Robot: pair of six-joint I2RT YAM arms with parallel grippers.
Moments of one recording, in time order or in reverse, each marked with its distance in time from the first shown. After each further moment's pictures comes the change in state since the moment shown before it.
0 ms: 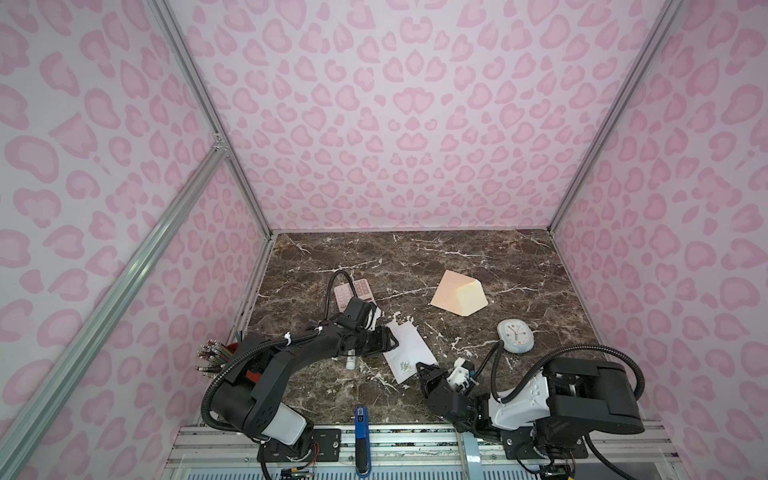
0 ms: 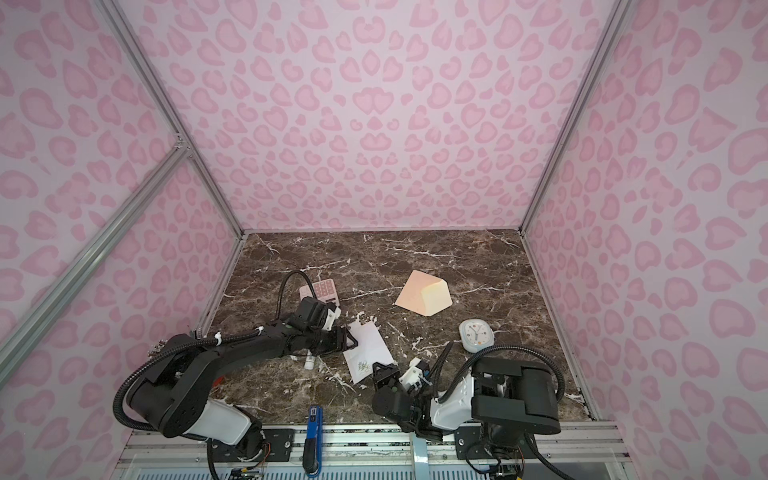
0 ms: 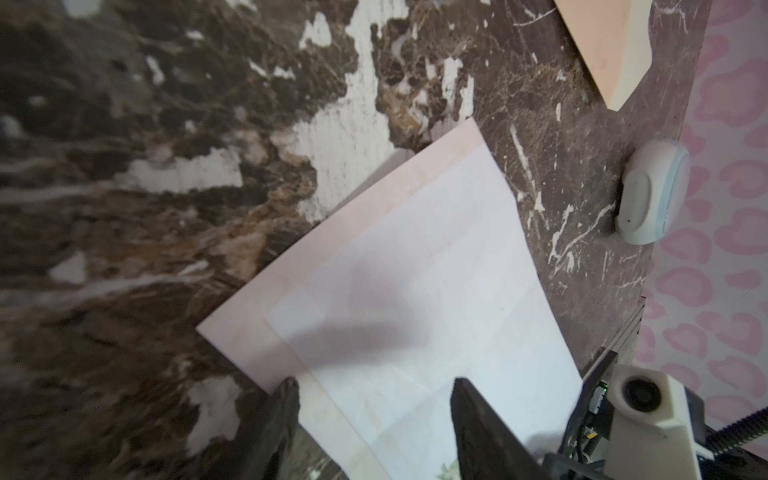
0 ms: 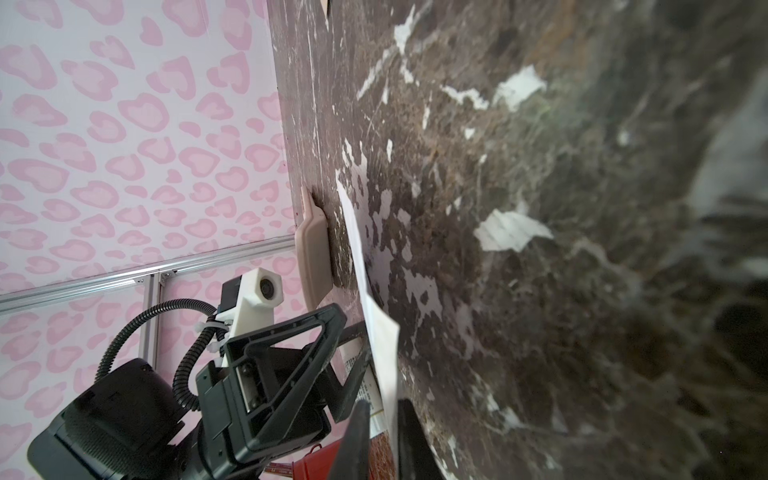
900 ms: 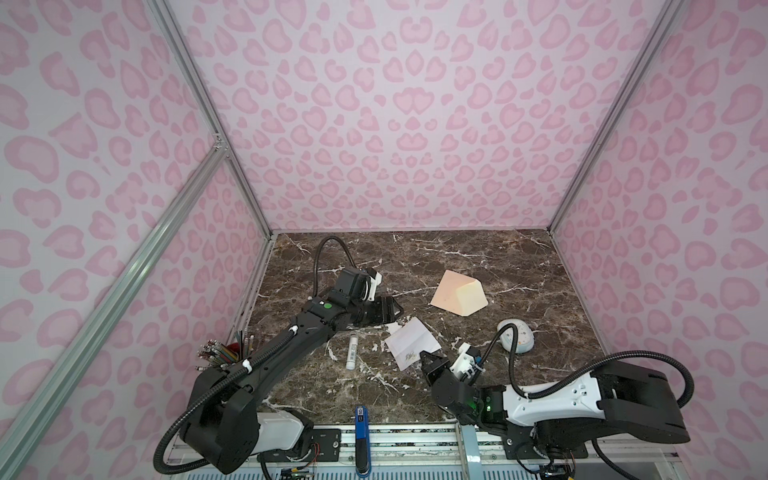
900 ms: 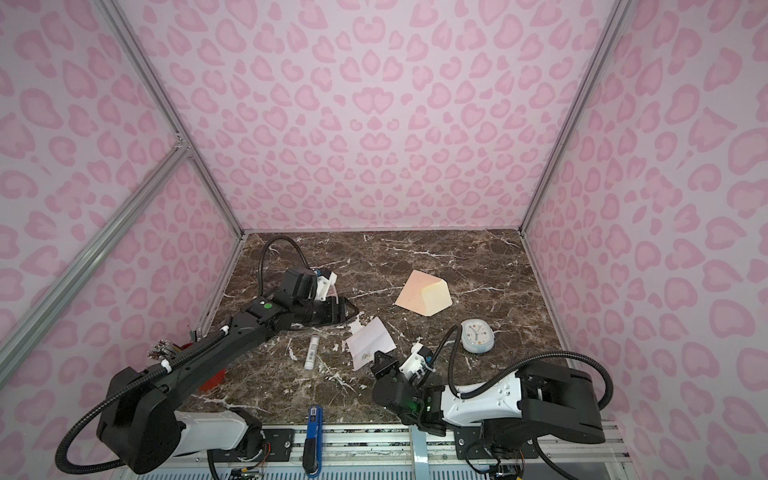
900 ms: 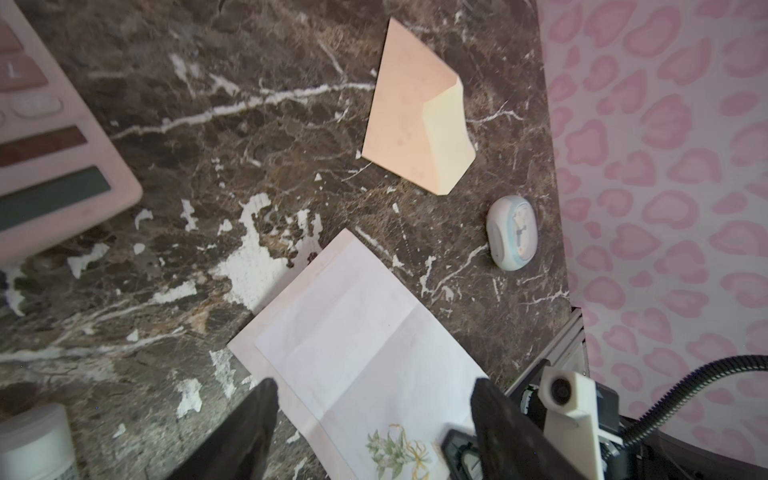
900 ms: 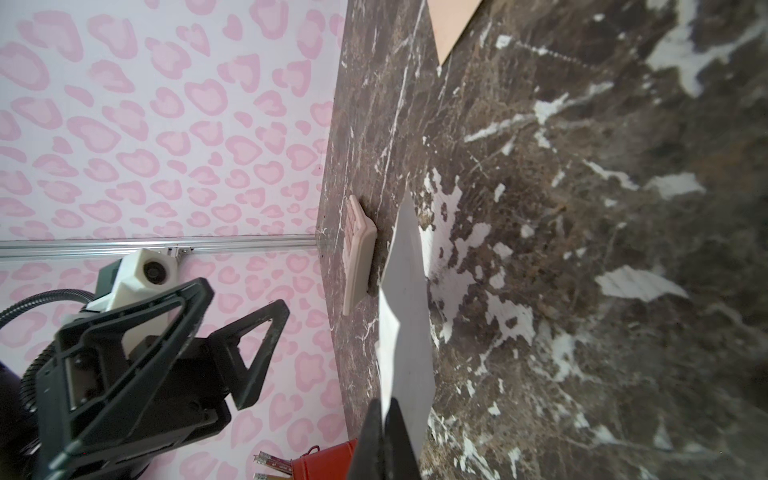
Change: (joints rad) left arm 0.011 -0.197 0.339 -0.292 -0.047 0.072; right arm -0.039 -0.262 0.085 -0.290 0.050 -0.244
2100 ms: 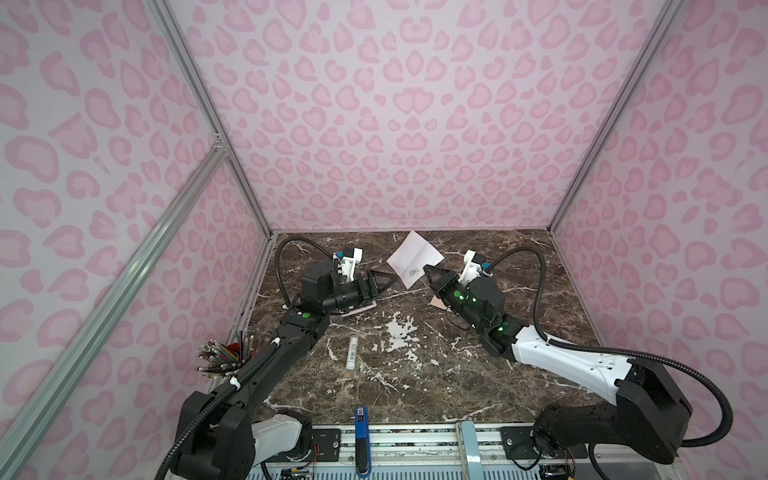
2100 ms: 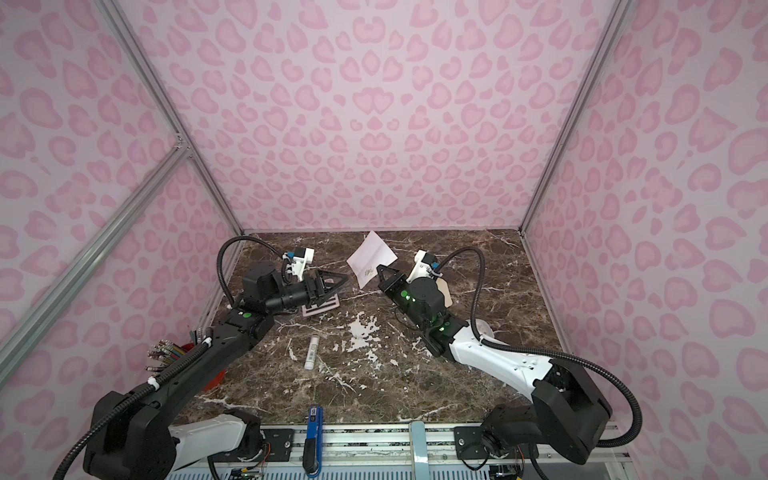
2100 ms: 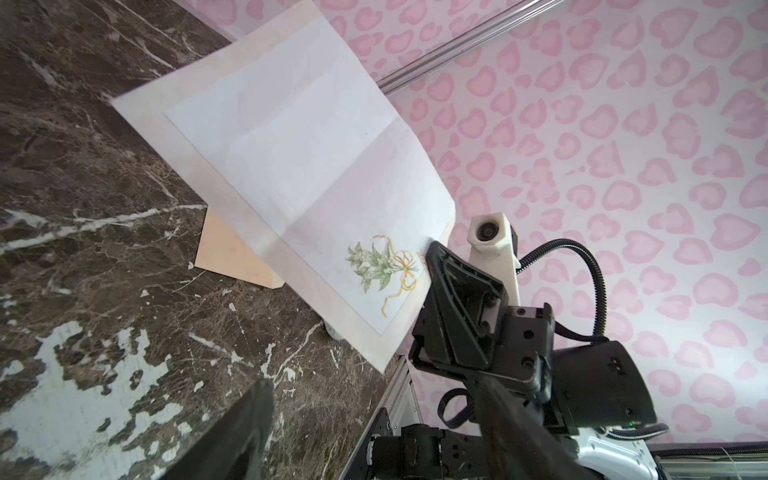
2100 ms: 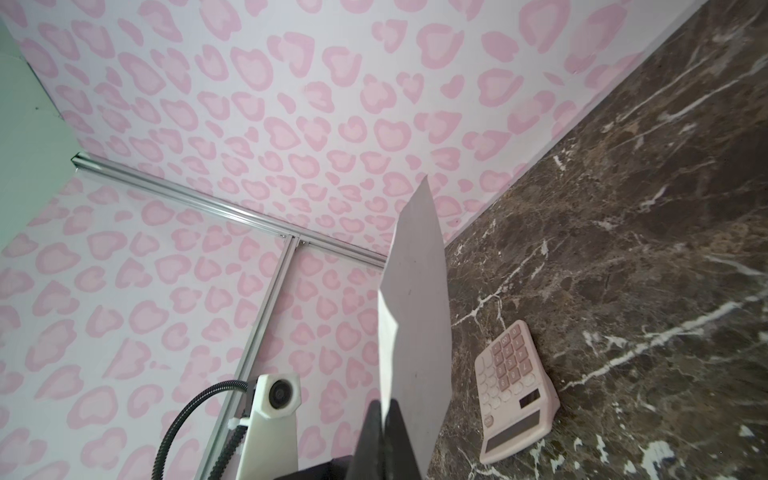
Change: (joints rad) left arm 0.191 -0.096 -0.173 0.616 0.388 -0.361; right arm -0.640 -0.011 0.377 0.089 -0.747 -0.668
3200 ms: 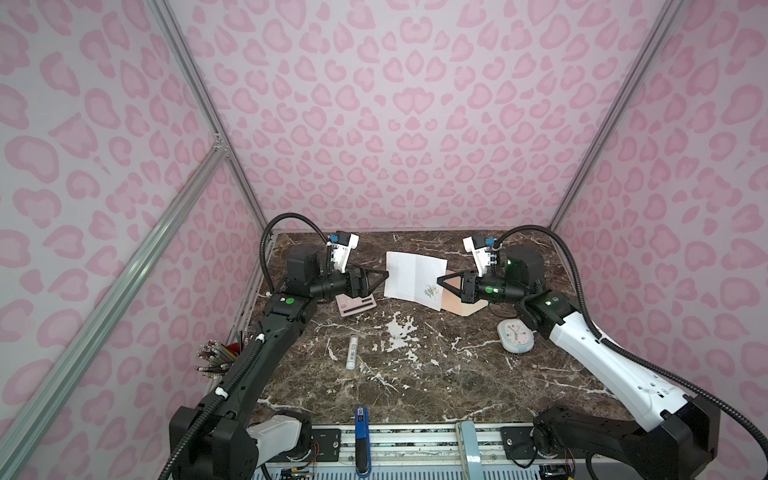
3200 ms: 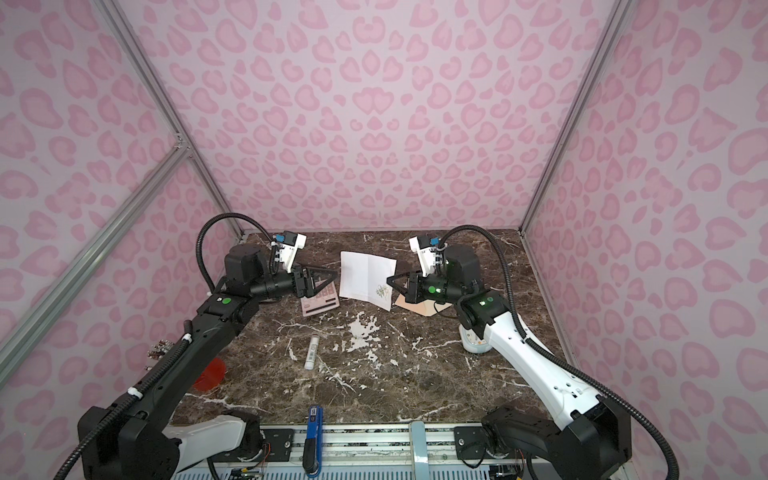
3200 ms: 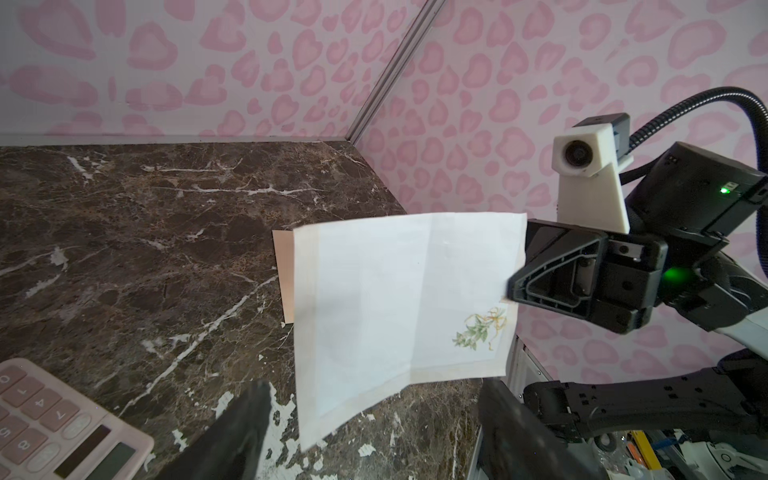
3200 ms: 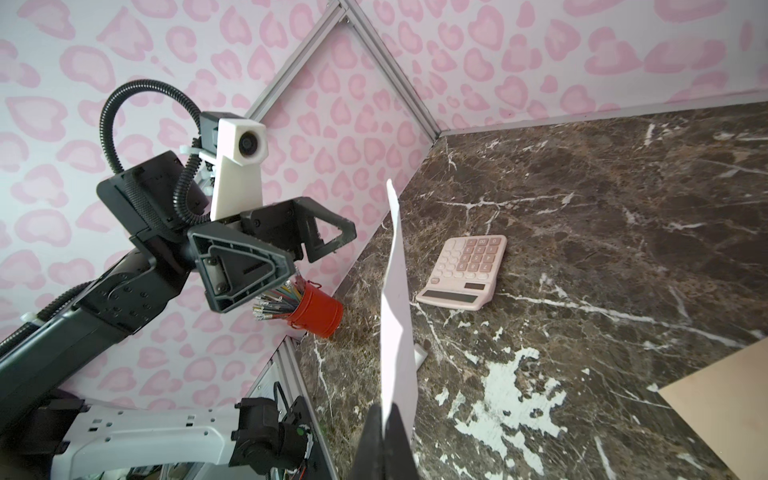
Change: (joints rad) left arm 0.095 -0.011 0.180 -0.291 0.052 0.579; right arm -0.268 -0.137 0.231 -0.686 -0.758 -0.676
